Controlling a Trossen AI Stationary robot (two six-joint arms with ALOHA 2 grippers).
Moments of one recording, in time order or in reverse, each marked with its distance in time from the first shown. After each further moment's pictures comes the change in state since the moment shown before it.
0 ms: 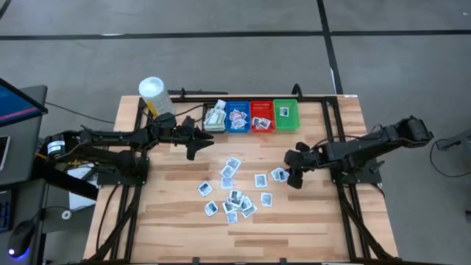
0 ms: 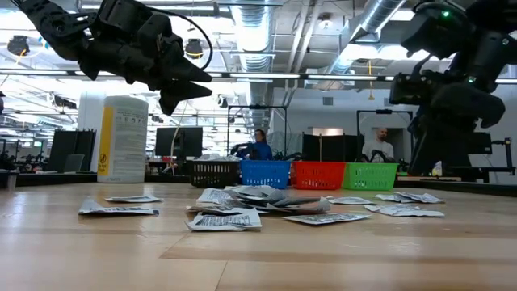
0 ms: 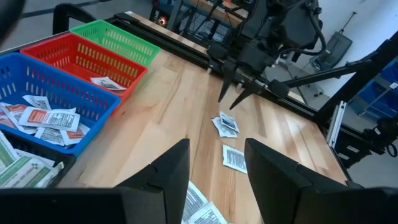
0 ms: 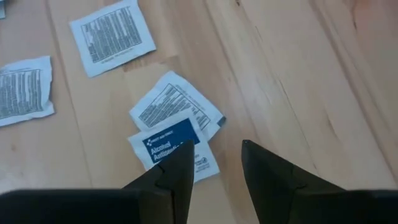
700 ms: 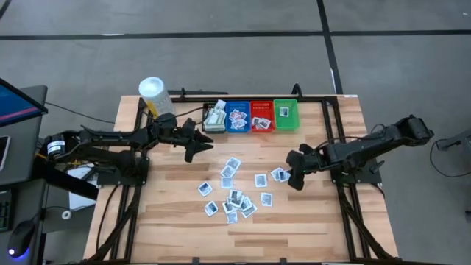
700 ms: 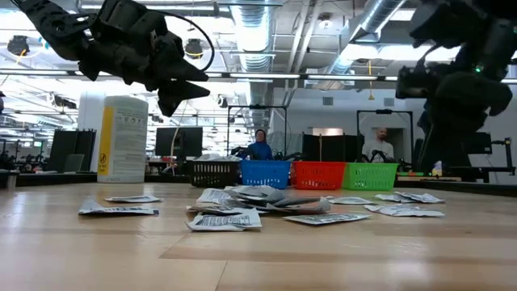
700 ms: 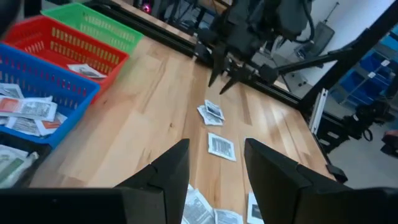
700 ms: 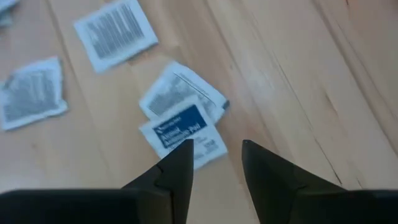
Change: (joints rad) left arm 0.000 0.000 0.000 -0.028 0.077 0.000; right arm 0.060 -0.019 0.040 -0.111 0.033 0.143
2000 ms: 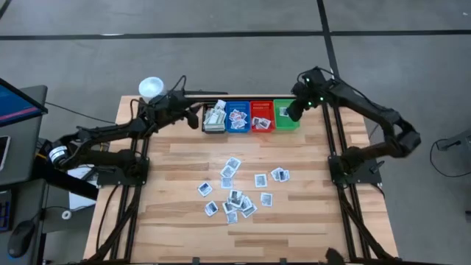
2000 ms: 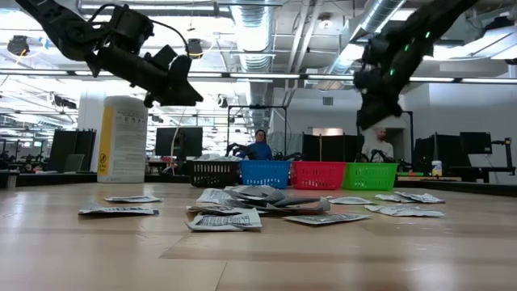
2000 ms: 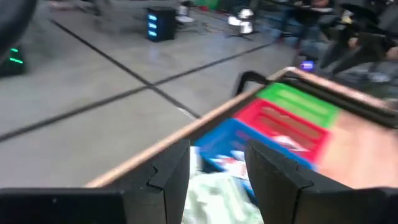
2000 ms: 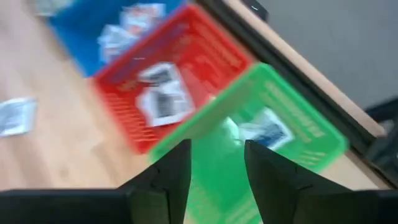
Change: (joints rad) left arm 0.281 0.008 0.071 -0.010 -0.447 0.195; right arm -1.086 0.183 0.472 -0.144 -0.486 -0.691
